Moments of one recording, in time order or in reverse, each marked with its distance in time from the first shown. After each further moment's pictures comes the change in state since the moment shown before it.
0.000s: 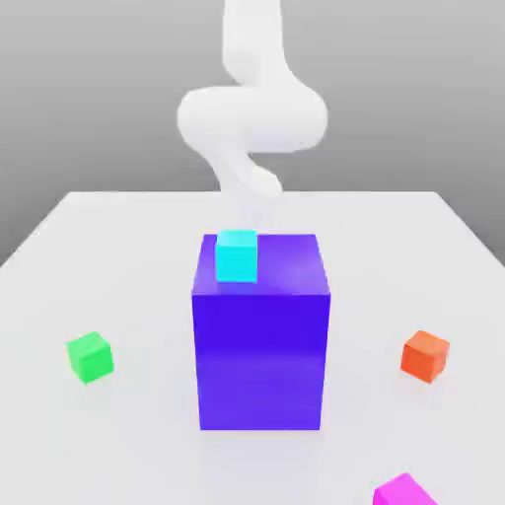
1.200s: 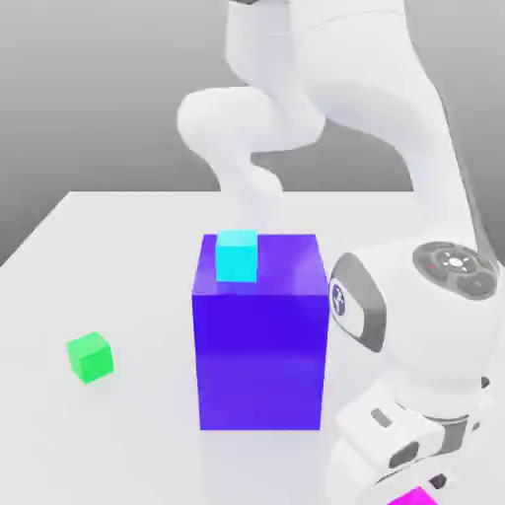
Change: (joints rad) arm 0.212 1.237 0.068 0.081 -0.097 0.416 -0.123
